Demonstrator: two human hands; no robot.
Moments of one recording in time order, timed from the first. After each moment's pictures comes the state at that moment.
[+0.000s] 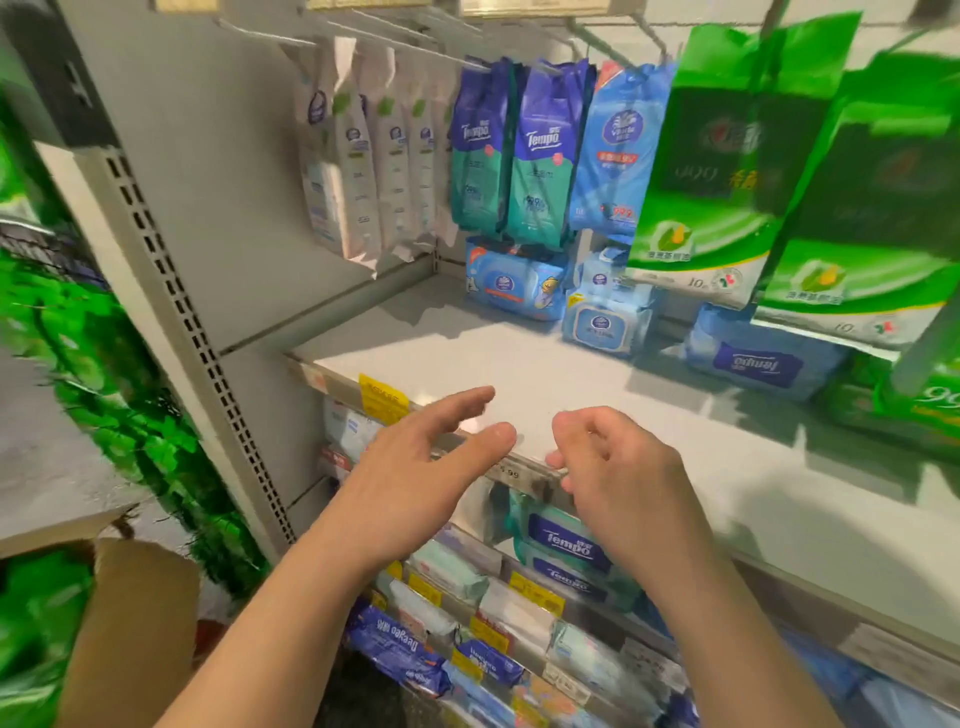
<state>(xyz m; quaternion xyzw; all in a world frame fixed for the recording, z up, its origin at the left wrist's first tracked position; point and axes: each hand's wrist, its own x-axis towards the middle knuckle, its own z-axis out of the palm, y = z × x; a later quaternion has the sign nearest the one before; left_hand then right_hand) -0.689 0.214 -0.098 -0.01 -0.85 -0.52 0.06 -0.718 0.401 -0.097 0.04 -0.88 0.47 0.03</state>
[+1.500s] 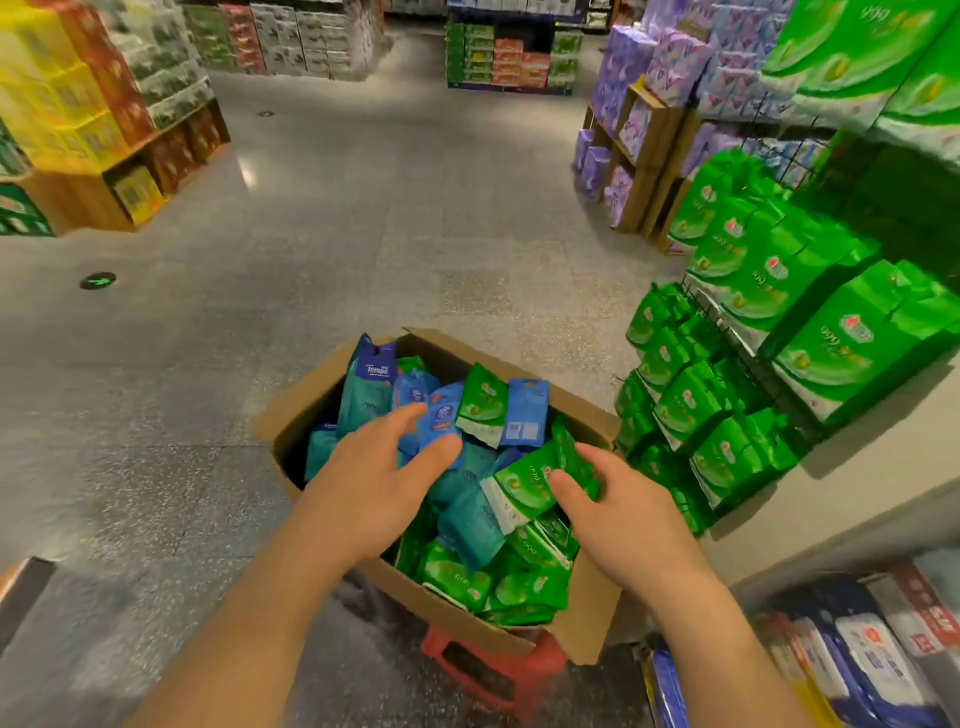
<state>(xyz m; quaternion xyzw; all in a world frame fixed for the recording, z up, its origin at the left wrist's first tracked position) -0.366 -0.252 -0.205 0.53 -0.75 -0.37 0.16 -0.583 -0.141 -0.198 0.45 -0.83 0.21 -0.26</state>
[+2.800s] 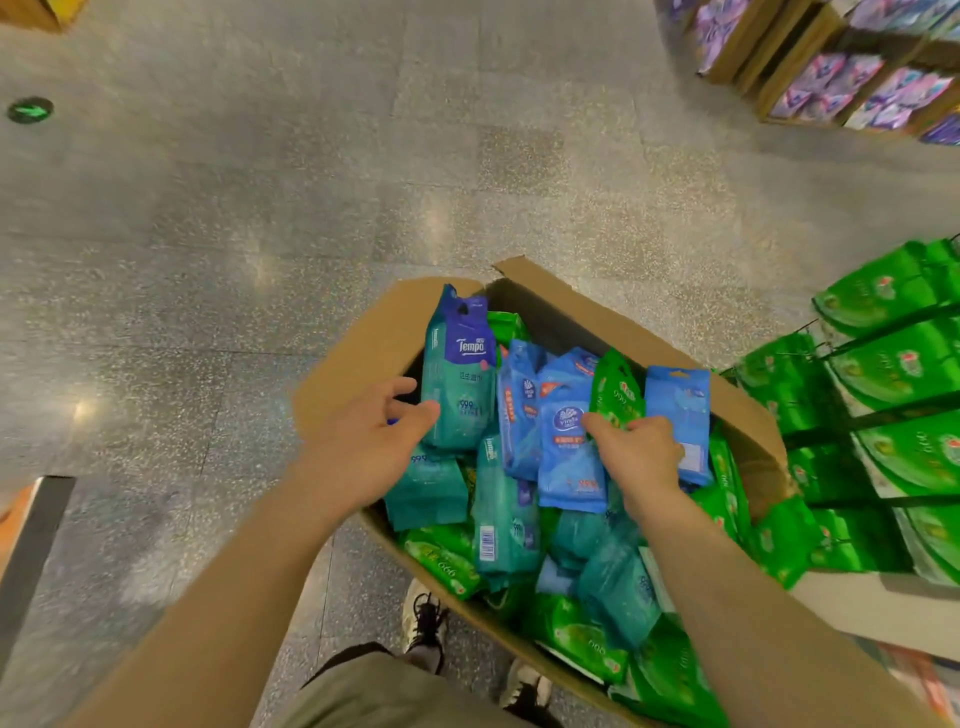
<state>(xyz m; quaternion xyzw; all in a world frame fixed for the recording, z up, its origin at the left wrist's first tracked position) -0.278 -0.508 -0.329 0.61 -0.59 -0.52 0.09 -0.548 -0.426 -0.415 0.13 -0.91 0.26 -0.30</state>
